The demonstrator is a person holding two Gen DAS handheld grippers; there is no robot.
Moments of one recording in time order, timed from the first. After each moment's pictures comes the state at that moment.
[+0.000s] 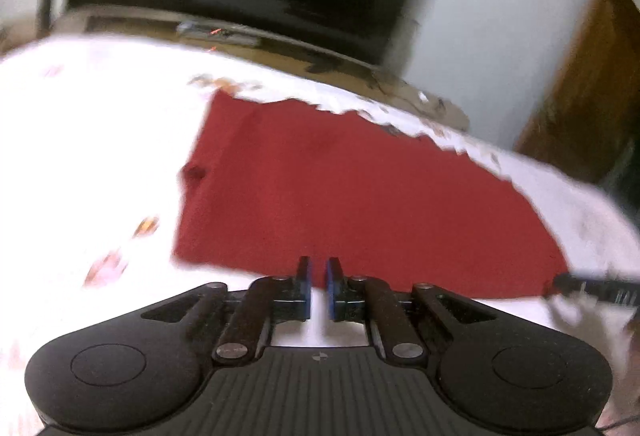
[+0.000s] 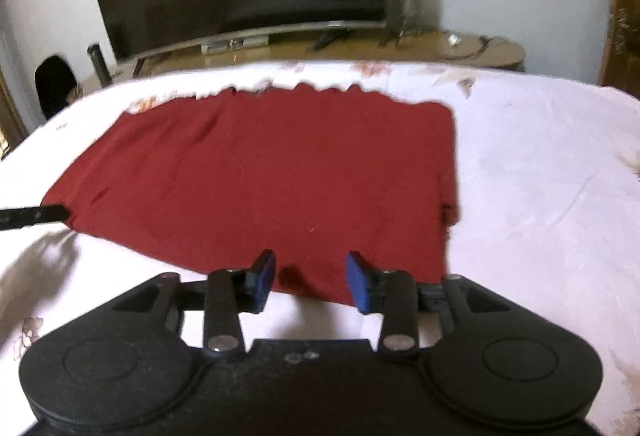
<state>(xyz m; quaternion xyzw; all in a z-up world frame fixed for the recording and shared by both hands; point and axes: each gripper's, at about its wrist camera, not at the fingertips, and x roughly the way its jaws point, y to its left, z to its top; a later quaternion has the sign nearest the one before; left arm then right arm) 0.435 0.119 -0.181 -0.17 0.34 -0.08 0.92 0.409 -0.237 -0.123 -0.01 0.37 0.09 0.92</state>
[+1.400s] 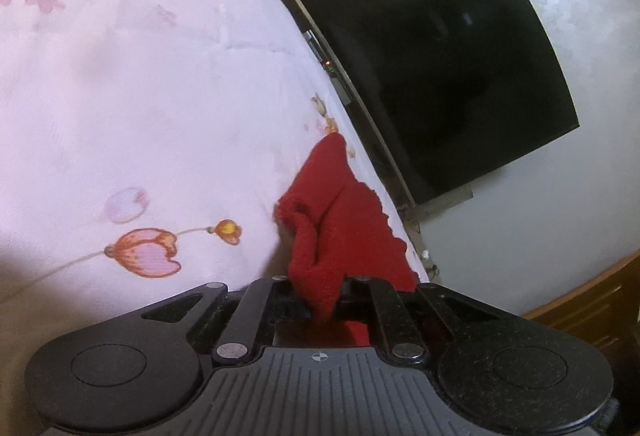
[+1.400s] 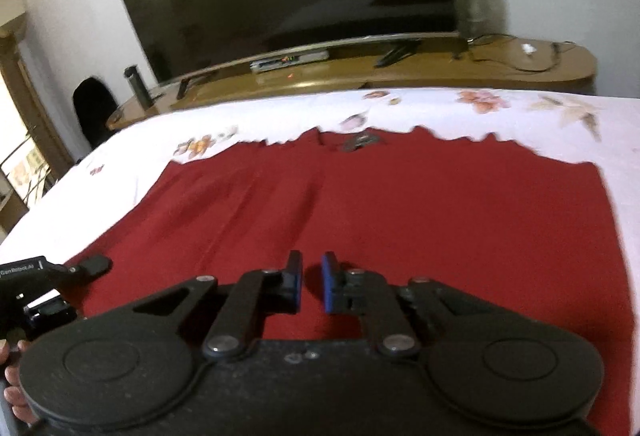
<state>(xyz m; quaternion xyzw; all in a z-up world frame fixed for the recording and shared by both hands) 0.471 0.183 -0.253 -0.50 0.23 0.00 0.83 0.517 -0.139 -0.134 0.03 0.37 0.17 0.91</state>
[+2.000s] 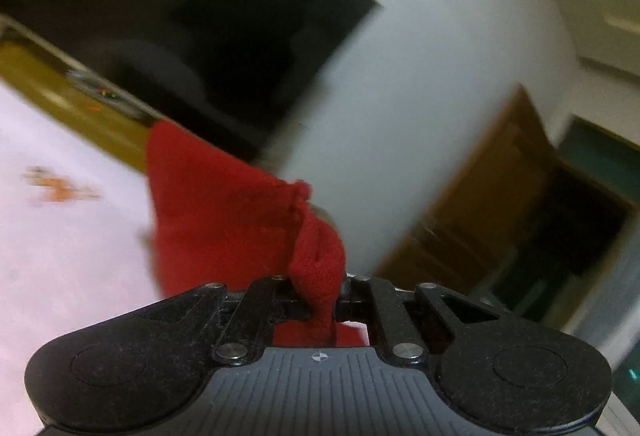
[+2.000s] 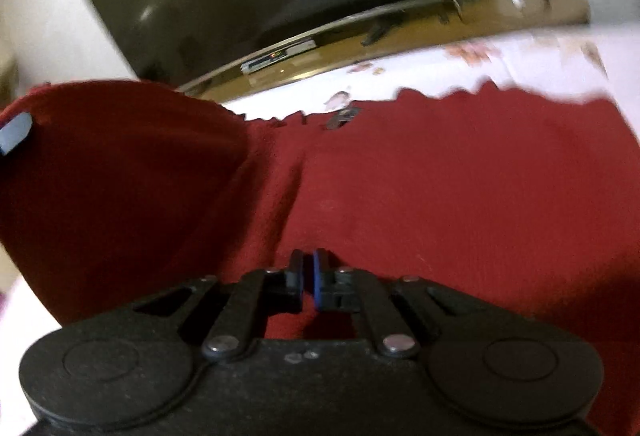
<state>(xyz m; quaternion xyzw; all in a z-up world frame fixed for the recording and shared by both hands) 0.540 0.059 -0.104 -0.28 0.18 -0.25 0.91 0.529 -0.174 -0.156 0.16 0.38 0.17 0.89</state>
